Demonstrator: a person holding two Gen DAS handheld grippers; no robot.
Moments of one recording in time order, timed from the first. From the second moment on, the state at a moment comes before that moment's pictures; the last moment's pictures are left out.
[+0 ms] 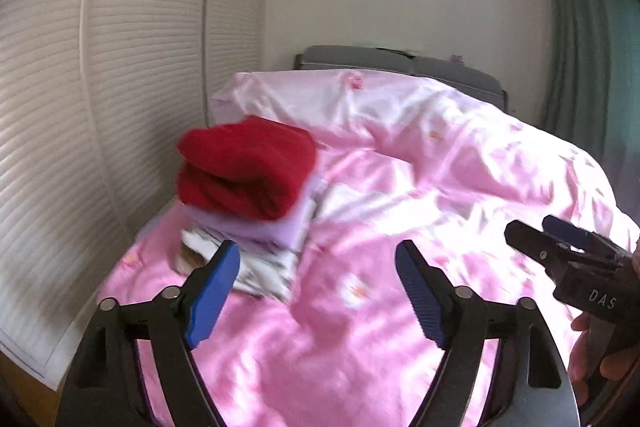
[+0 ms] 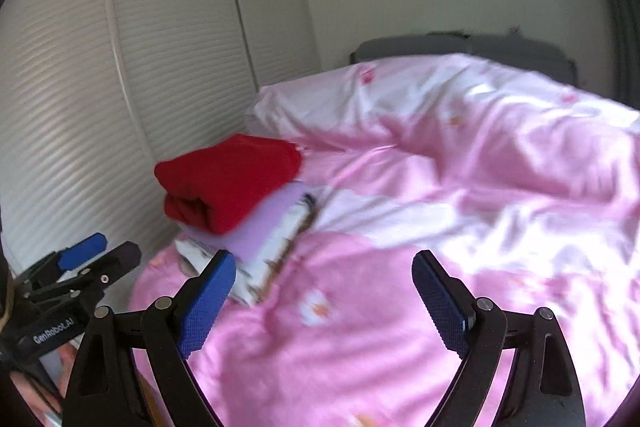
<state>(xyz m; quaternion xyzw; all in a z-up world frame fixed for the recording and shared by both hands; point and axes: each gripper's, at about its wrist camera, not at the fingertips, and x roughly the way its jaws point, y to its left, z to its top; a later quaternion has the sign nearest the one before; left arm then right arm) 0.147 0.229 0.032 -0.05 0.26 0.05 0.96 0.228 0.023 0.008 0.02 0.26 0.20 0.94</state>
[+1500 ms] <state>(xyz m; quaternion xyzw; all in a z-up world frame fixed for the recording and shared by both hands) -0.034 0.010 -0.019 0.03 0.24 0.01 0.97 -0.040 -0.235 -0.025 -0.01 0.23 -0.05 0.97</state>
